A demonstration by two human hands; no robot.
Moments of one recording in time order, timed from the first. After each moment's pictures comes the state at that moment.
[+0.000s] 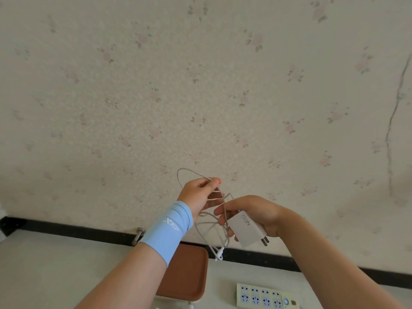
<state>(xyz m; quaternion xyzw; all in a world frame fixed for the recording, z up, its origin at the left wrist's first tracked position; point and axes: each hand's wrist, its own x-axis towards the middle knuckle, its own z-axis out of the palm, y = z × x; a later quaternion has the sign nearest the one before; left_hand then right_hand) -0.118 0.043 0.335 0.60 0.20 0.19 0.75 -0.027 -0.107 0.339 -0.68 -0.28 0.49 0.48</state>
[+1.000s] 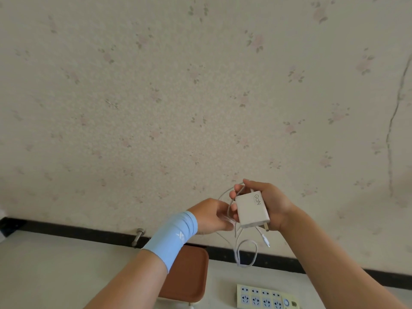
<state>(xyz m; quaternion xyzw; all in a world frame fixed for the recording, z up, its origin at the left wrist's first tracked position) -0.121 0.040 0.319 0.92 0.11 -0.04 0.38 -0.012 -0.109 0.342 -0.46 -0.09 0.54 0.70</state>
